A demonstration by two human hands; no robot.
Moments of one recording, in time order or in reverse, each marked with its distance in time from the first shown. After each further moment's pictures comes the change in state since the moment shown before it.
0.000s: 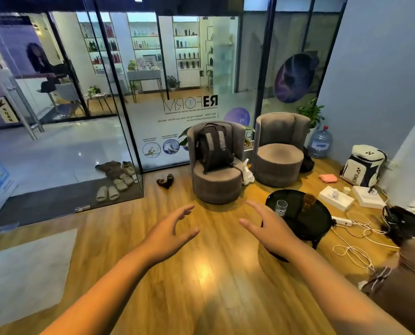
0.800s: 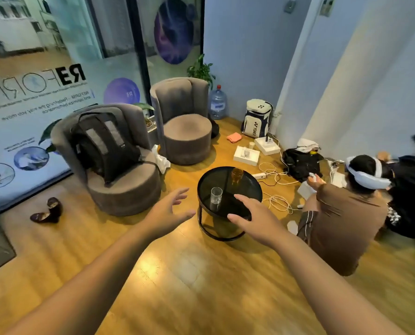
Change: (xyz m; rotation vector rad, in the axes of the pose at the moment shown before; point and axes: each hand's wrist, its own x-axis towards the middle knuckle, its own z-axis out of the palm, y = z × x) left_hand 0.466 -0.007 0.115 -0.074 -0.542 0.210; right_hand 0.243 0.122 -0.043 -0.008 0.207 0.513
